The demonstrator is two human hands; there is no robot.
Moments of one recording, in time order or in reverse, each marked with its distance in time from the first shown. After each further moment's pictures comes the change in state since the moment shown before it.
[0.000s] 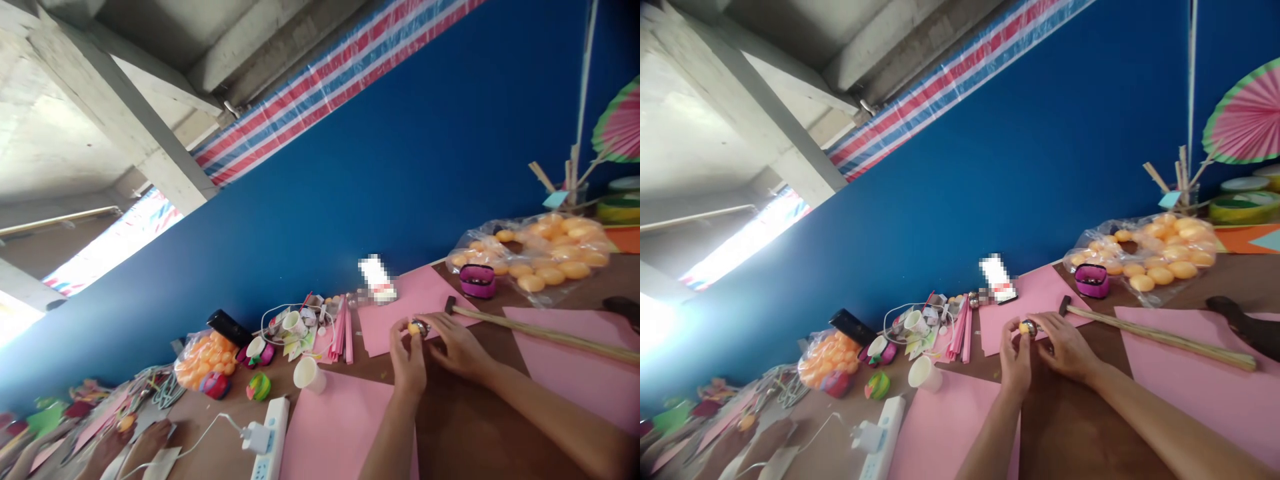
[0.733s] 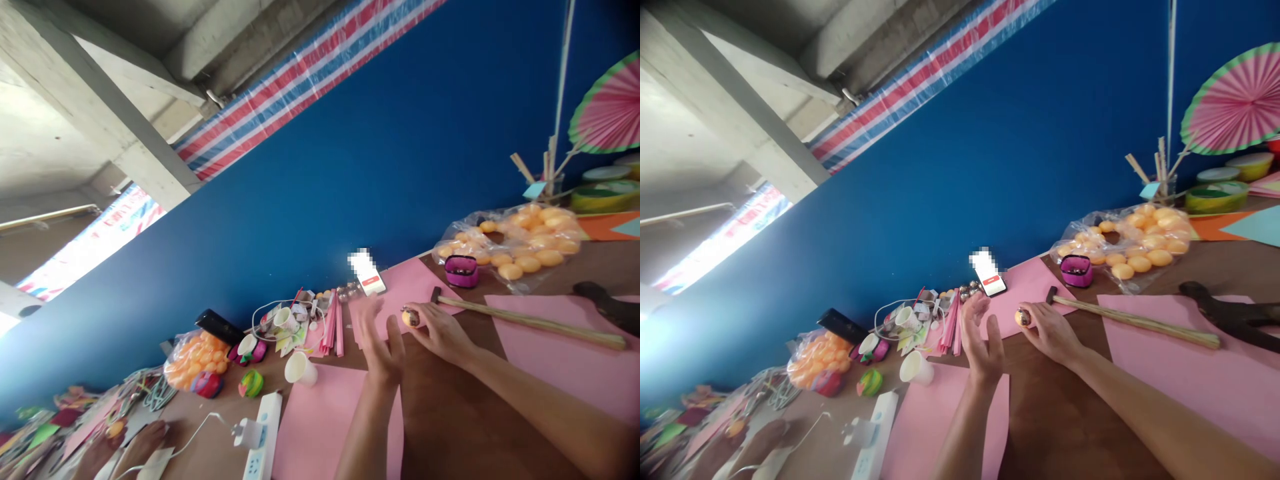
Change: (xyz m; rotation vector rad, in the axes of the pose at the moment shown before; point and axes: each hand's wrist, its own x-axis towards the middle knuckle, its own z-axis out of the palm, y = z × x) left_hand 0.006 0.061 -0.011 0.539 0.064 0.679; right_hand 0.001 0.000 0.006 -0.035 0.059 0.121
